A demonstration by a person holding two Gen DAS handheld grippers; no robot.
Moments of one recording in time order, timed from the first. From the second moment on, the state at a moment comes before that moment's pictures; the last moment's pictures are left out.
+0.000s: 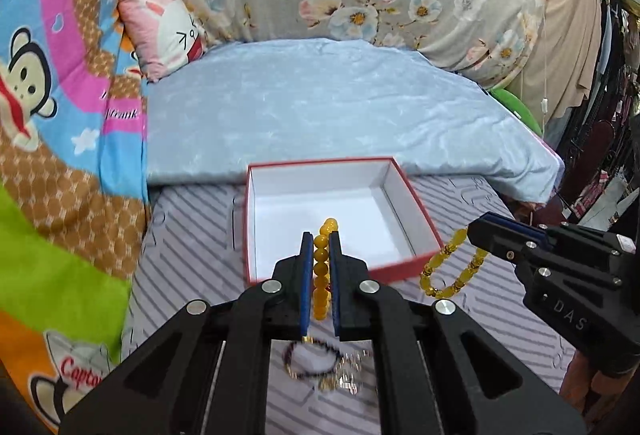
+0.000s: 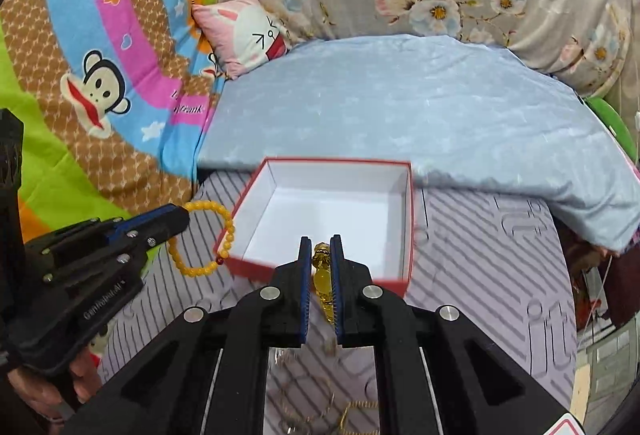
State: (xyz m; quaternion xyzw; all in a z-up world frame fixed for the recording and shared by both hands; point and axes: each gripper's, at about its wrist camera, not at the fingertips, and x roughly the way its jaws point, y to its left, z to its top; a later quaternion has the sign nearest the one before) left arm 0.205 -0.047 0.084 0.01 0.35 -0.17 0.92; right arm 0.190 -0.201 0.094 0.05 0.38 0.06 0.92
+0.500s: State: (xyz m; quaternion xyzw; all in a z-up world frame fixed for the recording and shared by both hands) left arm 0.335 -0.079 0.045 0.01 0.37 -0.18 0.91; right arm 0.329 -0.213 0.047 0.08 0.41 0.07 0.91
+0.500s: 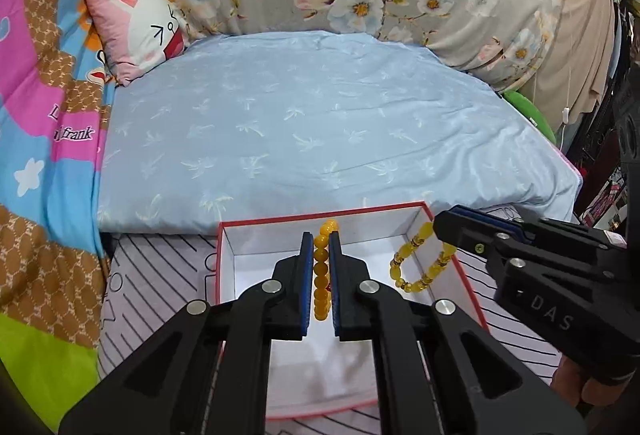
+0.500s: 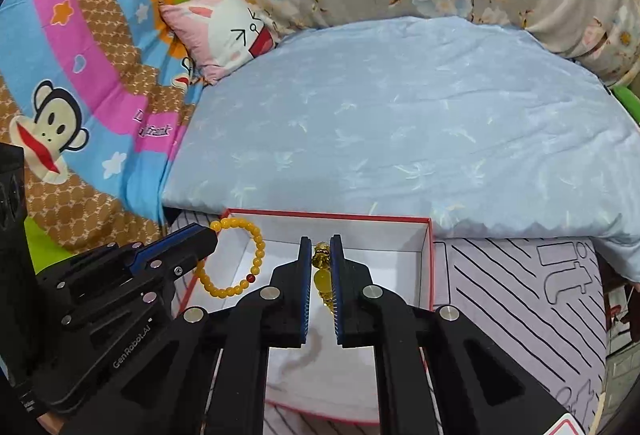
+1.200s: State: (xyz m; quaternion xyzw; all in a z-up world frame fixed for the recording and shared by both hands) left arm 0.379 -0.079 0.003 0.02 0.39 -0.13 0.91; right arm 0.347 -0.239 0.014 0.05 0.42 0.00 0.91
